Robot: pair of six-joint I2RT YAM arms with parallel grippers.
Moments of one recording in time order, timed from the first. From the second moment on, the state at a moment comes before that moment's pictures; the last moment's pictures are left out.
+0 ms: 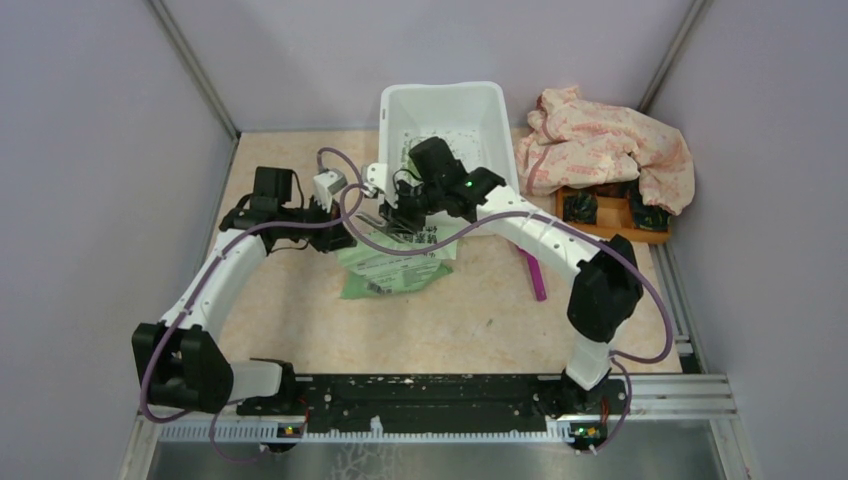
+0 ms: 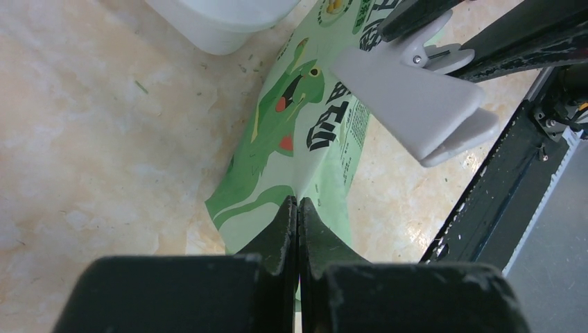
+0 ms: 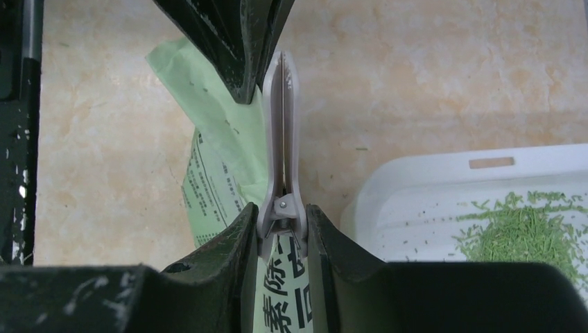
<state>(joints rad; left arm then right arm) -0.15 1.29 1.05 -0.63 0.73 0.28 0.77 1.76 1.62 -0.54 -0.55 -0.58</state>
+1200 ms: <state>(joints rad) -0.12 1.22 1.05 -0.62 0.73 0.28 0.94 1.90 1.78 -0.71 -0.22 -0.70</state>
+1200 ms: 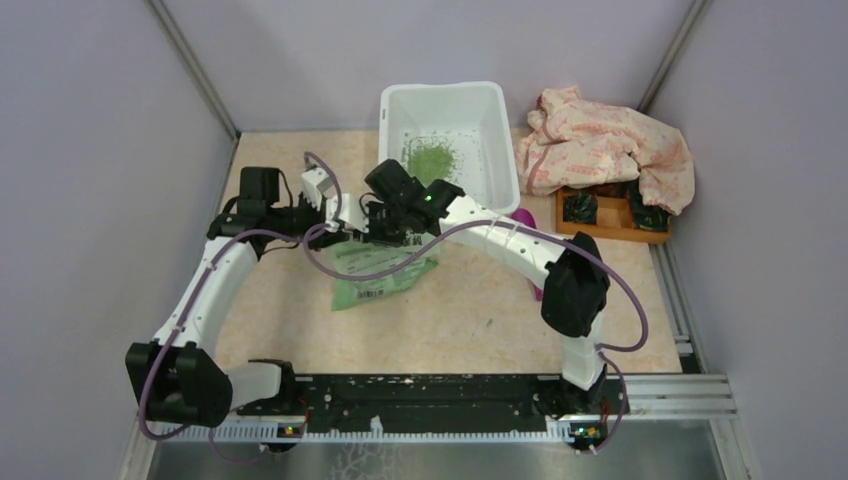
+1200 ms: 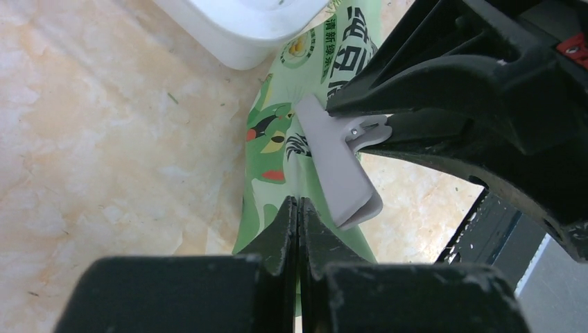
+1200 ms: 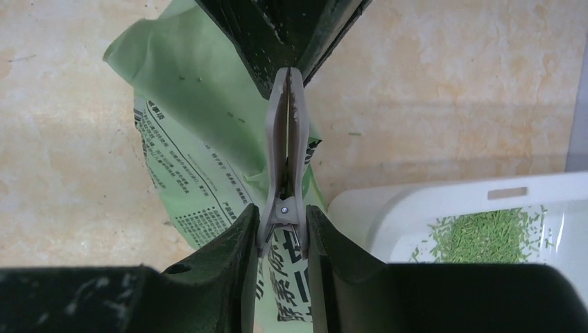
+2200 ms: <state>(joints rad) -0.06 1.04 1.01 -0.57 0.71 0.14 0.96 2.01 1.95 -0.83 -0.07 -0.71</state>
